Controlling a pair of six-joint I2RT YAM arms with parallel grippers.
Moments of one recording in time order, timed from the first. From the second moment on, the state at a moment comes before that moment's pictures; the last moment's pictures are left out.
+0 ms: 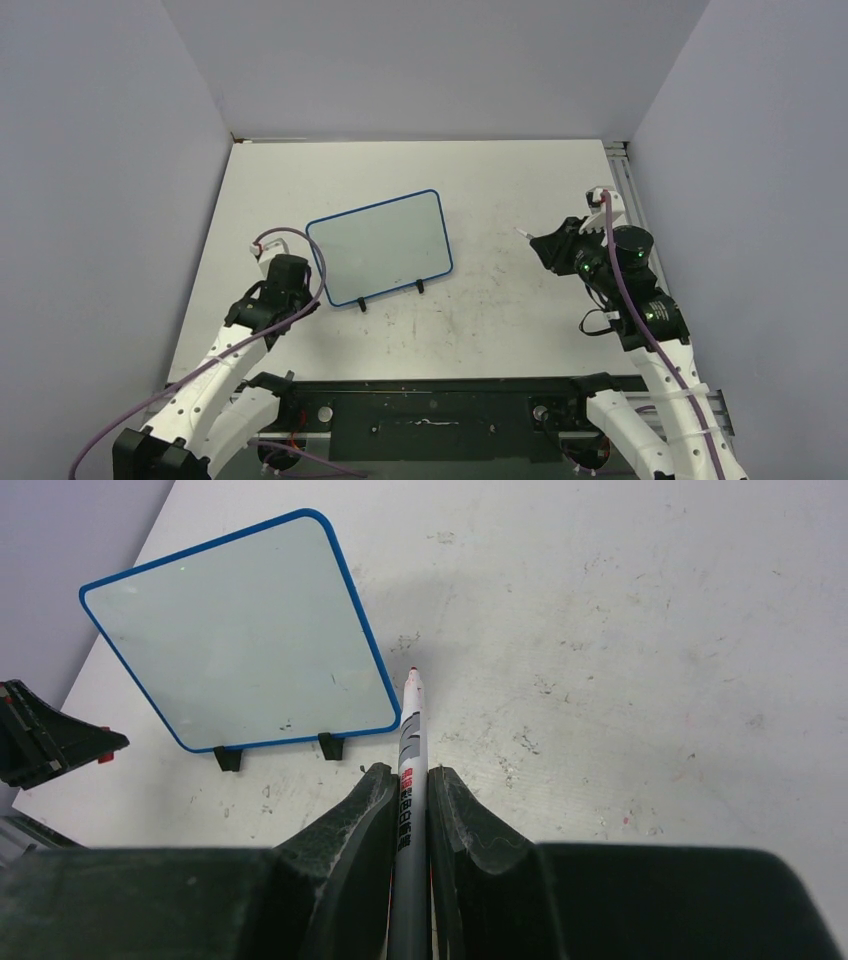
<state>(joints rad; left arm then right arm) -0.32 0.83 0.59 -0.67 -0.35 -0.68 0.20 0.72 0.87 -0.49 -0.27 0.31</state>
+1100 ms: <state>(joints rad) -0.32 0.93 0.48 -0.58 -0.33 -0.78 0.20 0.72 0.87 -0.49 -0.28 0.30</state>
